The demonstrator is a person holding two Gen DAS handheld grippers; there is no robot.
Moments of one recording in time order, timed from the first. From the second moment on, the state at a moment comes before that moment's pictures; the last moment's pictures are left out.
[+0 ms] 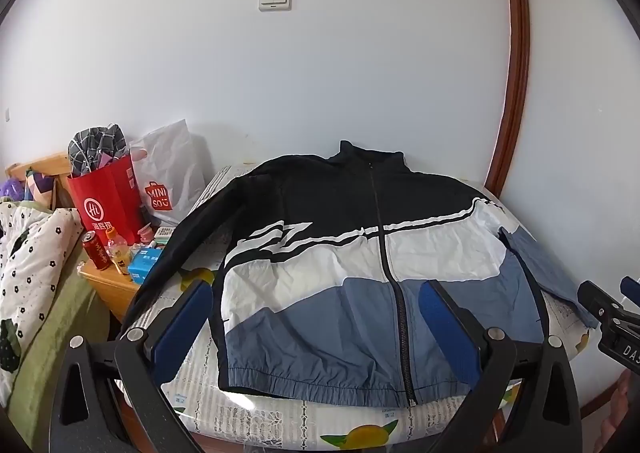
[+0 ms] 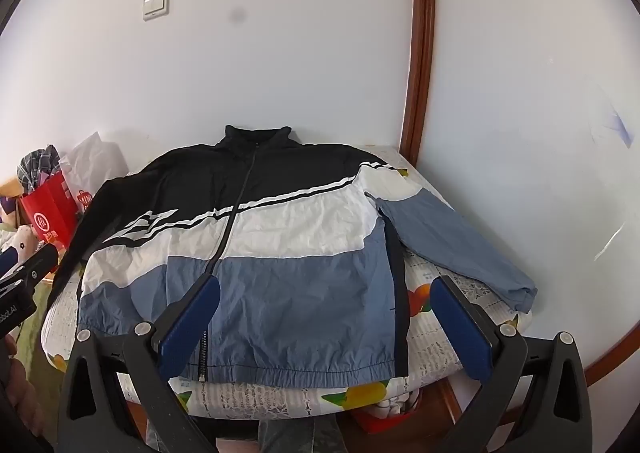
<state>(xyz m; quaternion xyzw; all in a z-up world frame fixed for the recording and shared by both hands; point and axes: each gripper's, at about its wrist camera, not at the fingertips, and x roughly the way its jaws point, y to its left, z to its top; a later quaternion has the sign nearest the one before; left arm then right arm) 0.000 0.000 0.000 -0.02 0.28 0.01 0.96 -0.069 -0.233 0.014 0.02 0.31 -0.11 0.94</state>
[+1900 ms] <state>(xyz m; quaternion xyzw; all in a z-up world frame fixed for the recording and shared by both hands) 0.048 0.011 -0.008 -0.01 0.31 0.02 0.95 -0.020 -0.241 0.002 0.00 0.33 -0.13 0.93</state>
